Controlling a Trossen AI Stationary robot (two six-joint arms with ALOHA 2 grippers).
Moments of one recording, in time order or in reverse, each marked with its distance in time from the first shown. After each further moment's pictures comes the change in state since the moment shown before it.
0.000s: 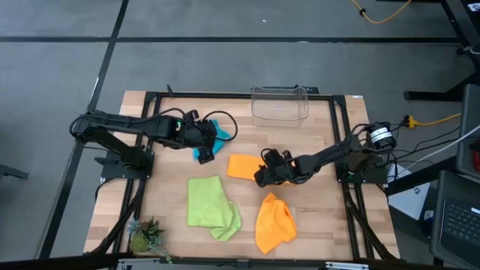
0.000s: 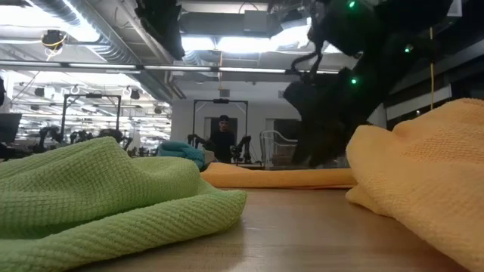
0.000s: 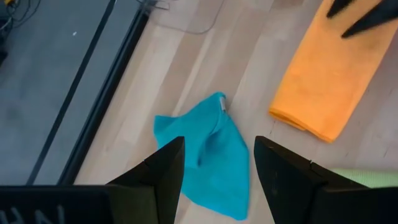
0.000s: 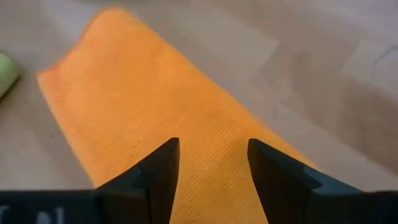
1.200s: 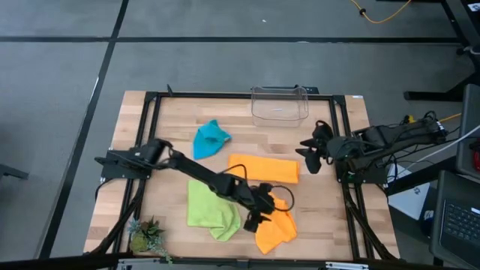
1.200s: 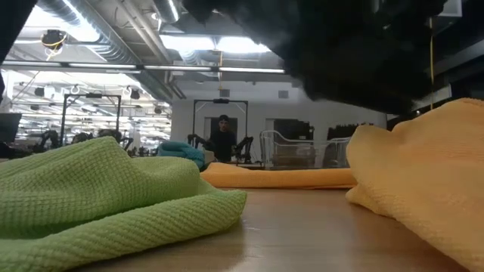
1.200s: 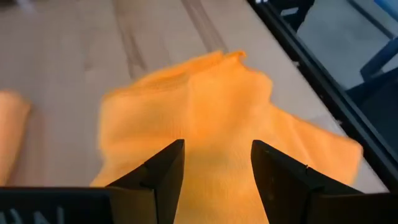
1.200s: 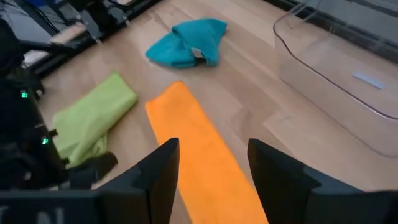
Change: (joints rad) left arm -0.245 0.803 0.268 0.980 0.576 0.304; right arm 0.051 -0.869 0.043 -0.617 -0.111 -0.209
